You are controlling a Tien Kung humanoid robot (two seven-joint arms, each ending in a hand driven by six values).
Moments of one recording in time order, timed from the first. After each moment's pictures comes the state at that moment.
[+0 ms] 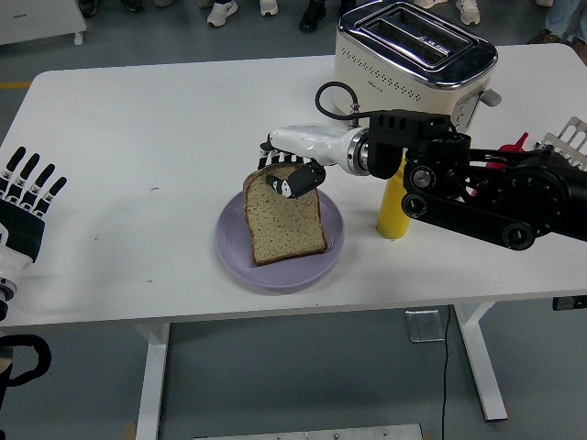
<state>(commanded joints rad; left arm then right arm) -0.04 0.23 -1.54 -1.41 0.55 0.04 -0.11 1.22 -0.26 0.20 1.25 -1.30 0.12 -0.23</state>
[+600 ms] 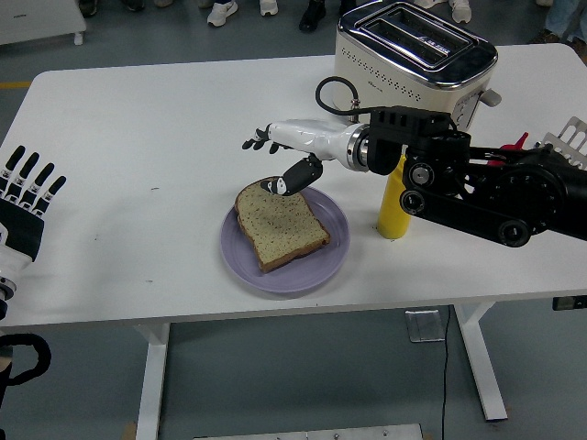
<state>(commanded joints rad) -0.04 0.23 -1.55 -1.41 0.55 0.03 -0.11 1.23 -0.25 0.22 1.23 -1.31 0.08 -0.19</state>
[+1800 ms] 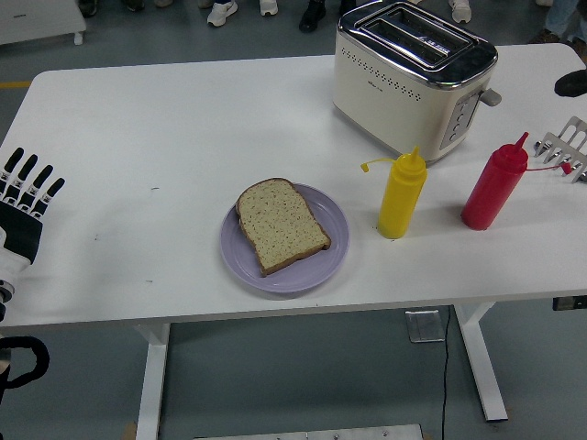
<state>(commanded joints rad) -0.03 0.23 -1.55 -1.41 0.55 0.03 -0.11 0.92 -0.59 1.07 1.51 -0.86 -0.20 -0.06</state>
